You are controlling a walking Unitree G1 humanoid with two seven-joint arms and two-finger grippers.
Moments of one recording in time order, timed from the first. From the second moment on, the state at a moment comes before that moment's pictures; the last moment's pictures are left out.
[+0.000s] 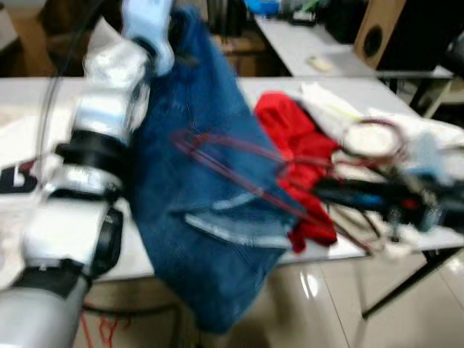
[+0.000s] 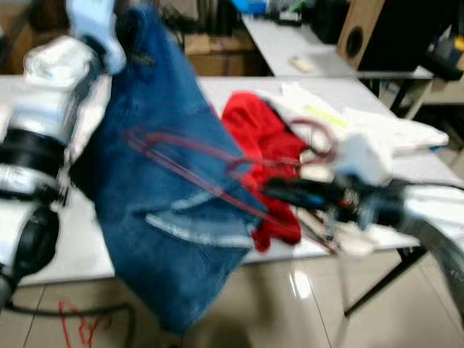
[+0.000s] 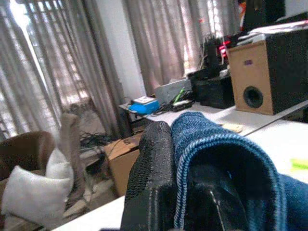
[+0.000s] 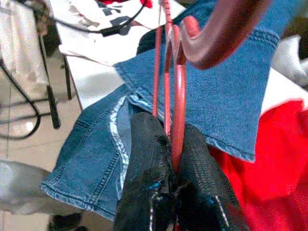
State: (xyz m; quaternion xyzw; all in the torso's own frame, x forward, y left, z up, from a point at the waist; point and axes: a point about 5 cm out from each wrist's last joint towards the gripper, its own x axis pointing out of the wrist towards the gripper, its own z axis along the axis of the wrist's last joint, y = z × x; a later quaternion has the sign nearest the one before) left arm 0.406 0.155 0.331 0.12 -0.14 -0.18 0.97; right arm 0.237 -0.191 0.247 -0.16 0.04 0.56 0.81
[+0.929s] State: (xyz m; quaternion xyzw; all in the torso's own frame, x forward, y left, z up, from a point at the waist) left arm 0.343 0.116 0.453 0.06 -0.39 -0.27 0.88; right arm 0.393 -0.157 0.353 -0.29 -0.24 0.22 0.90
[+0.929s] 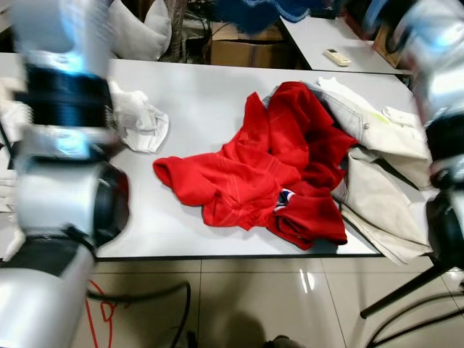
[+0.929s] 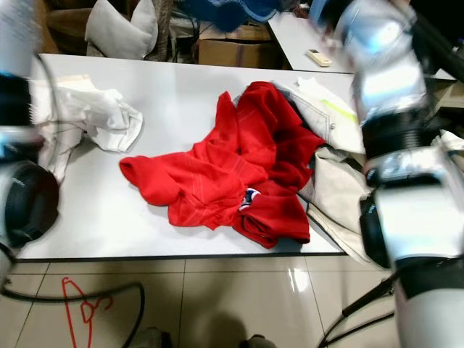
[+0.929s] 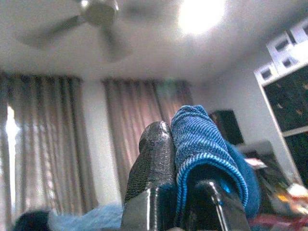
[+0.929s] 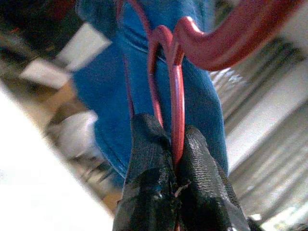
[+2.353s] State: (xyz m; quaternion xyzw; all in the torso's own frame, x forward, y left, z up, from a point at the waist) left arm 0.381 0.063 0.151 0.04 0.06 -0.37 0.92; right arm 0.229 -0.259 0.334 -0.20 -0.15 0.42 0.87
